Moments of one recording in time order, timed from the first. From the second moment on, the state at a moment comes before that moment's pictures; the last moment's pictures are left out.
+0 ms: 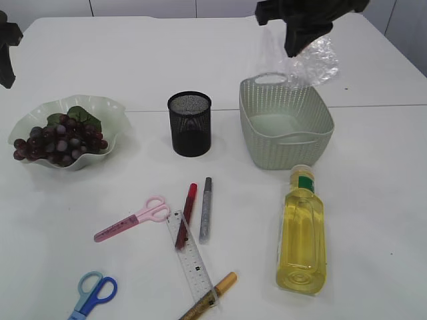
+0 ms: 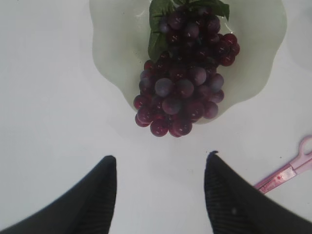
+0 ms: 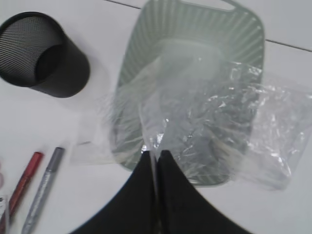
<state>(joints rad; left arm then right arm) -0.06 1.83 -1.73 0.04 1.23 -0.10 0.31 2.03 -2.10 -0.03 1.24 0.05</state>
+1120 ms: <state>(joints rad) -0.06 1.83 -1.73 0.04 1.23 -0.10 0.23 2.26 -2.28 -0.03 1.22 0.13</state>
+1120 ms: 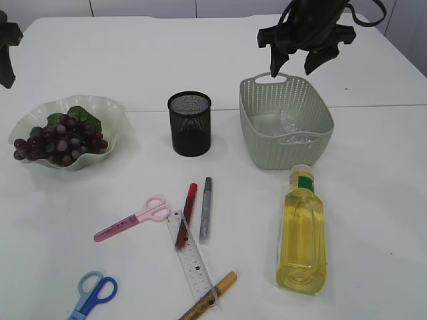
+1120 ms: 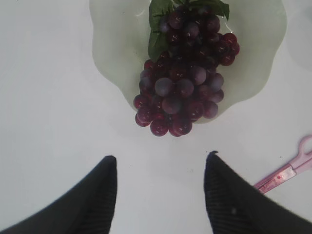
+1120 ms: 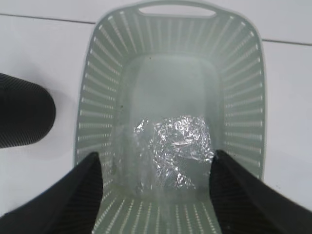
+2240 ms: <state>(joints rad) -0.06 1.83 -1.73 -0.07 1.23 -0.10 0.23 1.63 -1.69 0.15 1.25 0.13</state>
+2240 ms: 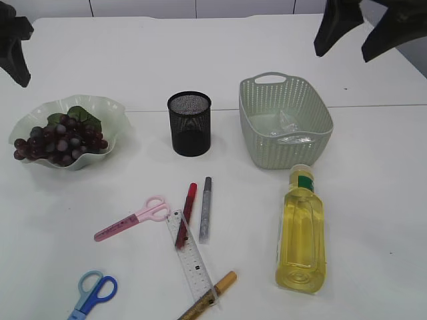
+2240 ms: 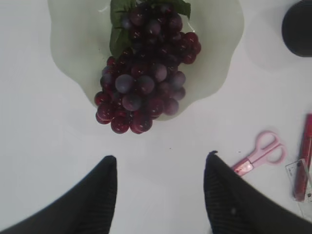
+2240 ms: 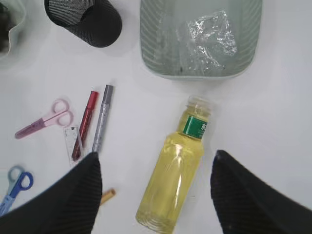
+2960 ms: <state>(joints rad) -0.06 1.83 -1.73 -0.10 1.24 -0.10 0.23 1.49 -1.21 0.14 1.24 0.37</state>
